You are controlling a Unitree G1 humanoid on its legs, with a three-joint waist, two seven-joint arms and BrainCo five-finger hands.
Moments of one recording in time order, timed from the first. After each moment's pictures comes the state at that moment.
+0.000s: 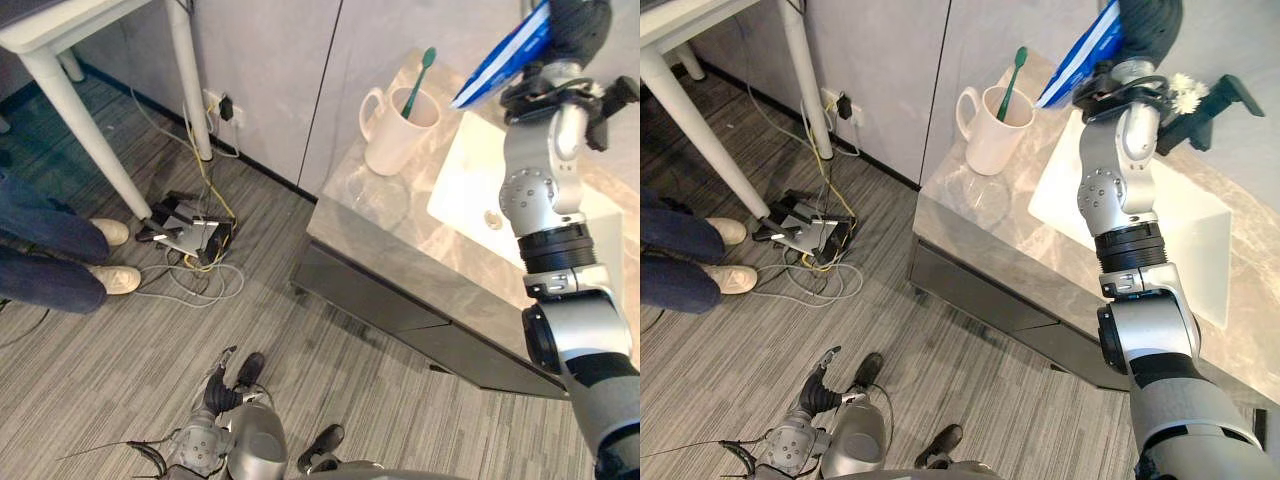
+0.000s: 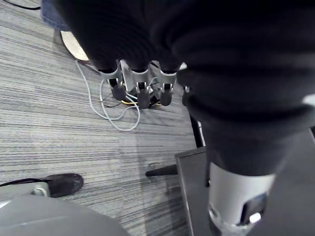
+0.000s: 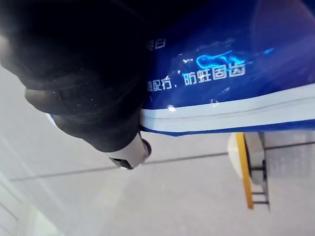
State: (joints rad) left arm 0.26 0.27 -0.02 0.53 0.38 -0.19 0.20; right arm -1.12 -0.48 0.04 0.42 0.84 -0.35 -0.27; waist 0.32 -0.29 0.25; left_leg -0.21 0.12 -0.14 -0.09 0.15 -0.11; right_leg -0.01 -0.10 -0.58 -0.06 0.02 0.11
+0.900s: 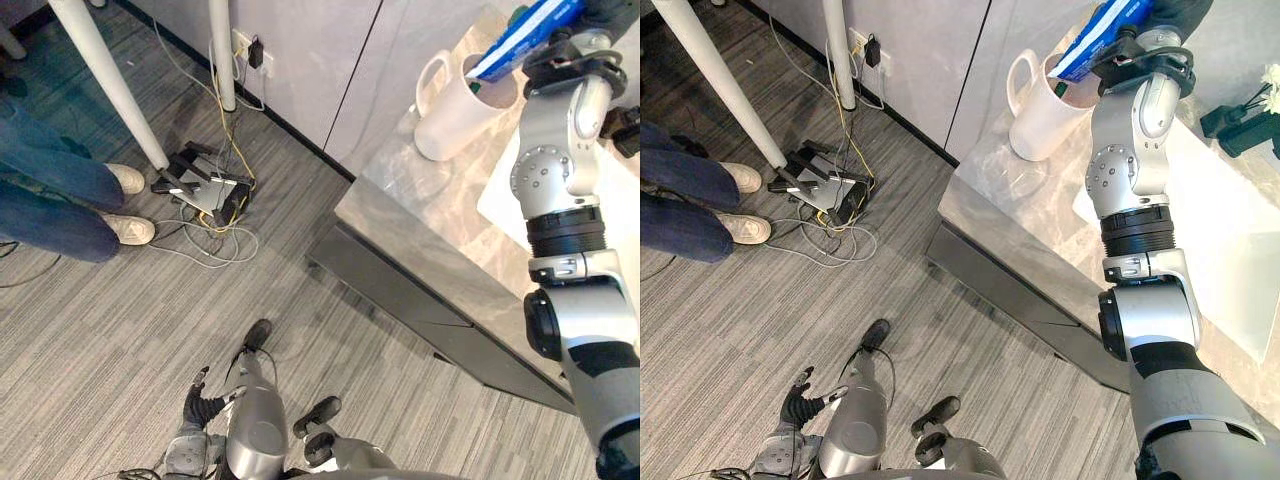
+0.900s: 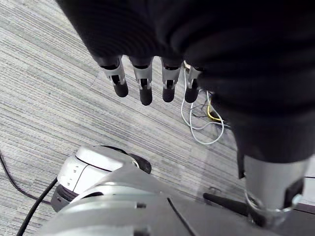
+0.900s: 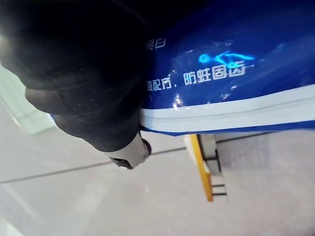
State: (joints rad) left arm 0.24 0.21 0.05 0.60 0.12 -0.16 0.20; right arm -1.14 -0.48 0.04 0.46 0.81 -0.35 -0.30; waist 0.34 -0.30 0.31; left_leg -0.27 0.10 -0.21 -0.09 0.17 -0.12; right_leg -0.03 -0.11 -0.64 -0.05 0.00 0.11
